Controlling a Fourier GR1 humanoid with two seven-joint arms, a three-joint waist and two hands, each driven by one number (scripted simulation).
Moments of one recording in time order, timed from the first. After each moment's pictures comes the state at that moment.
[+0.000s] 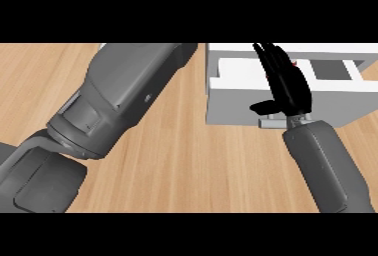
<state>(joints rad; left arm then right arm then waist) -1.61 0.07 -0.28 -0.32 0.58 0.59 0.02 -0.59 -0.22 0.11 -1.15 0.96 -0.26 -0.03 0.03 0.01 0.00</state>
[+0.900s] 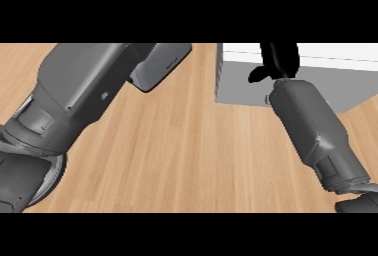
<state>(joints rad) -1.47 0.21 -0.31 -0.54 0.53 0.53 0.15 -1.00 -0.19 -0.03 -0.52 1.08 -0.62 -0.06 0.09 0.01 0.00</state>
